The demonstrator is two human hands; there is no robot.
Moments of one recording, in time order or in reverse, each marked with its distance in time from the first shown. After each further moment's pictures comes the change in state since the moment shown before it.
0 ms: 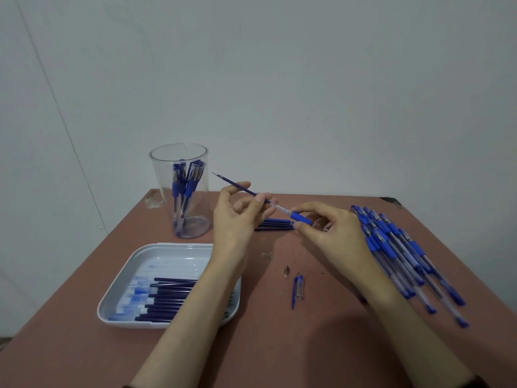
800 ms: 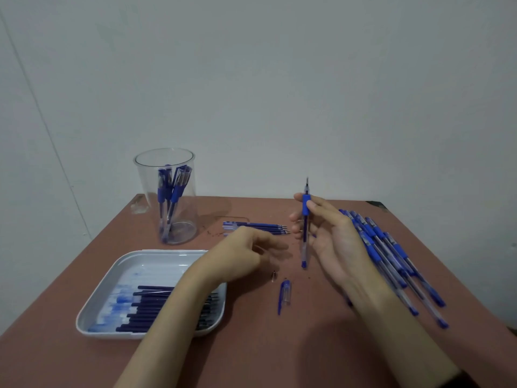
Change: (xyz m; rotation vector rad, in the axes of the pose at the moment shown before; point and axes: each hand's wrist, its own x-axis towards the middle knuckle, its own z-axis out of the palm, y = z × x) left_hand -0.003 0.002 -0.011 0.863 -0.647 -0.316; right_hand 0.006 -0.007 -0.009 0.936 -0.049 0.358
